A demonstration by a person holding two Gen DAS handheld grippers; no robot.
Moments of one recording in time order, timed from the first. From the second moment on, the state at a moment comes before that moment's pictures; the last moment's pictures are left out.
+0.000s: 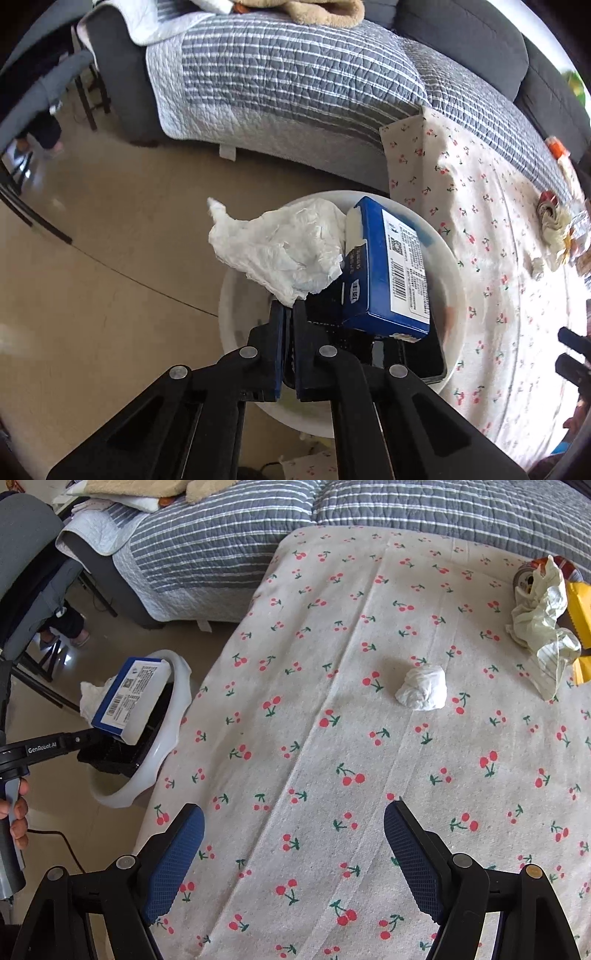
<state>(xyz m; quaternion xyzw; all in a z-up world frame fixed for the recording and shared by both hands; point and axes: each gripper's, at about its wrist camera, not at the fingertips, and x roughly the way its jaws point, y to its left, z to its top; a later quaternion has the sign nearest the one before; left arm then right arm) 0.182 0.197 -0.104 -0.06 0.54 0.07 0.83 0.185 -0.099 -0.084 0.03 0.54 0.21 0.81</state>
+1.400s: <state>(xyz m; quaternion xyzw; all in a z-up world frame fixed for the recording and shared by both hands) 0.171 0.184 -0.086 -0.06 0.55 0.03 0.83 0.182 -0.102 -0.077 0.04 0.54 0.21 0.82</state>
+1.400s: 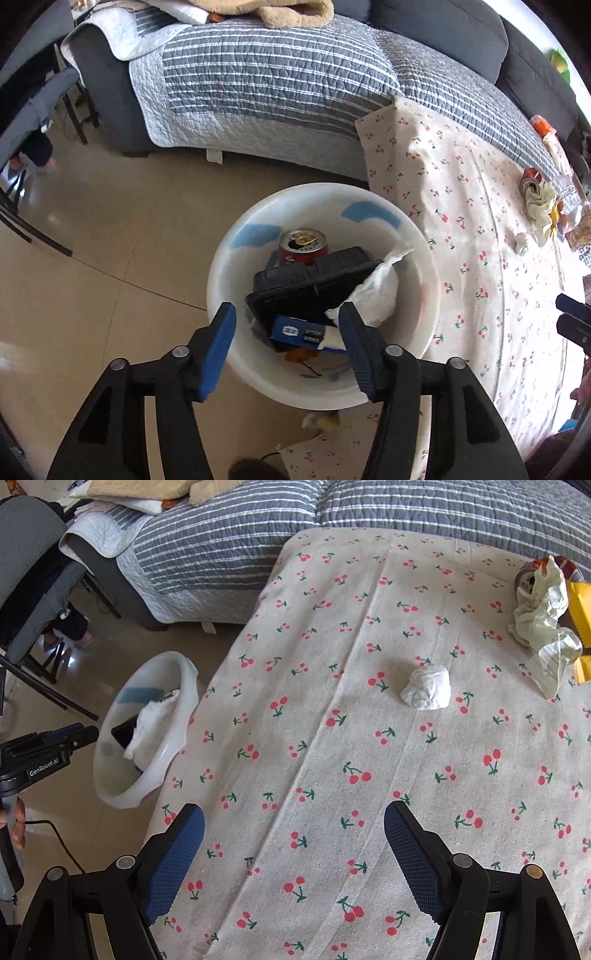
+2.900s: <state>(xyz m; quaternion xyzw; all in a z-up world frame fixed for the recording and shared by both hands) 0.257 -0.098 -0.104 -0.02 0.48 -0.13 0.87 0.182 -0.378 -0.087 0.13 0.54 -0.03 0.83</state>
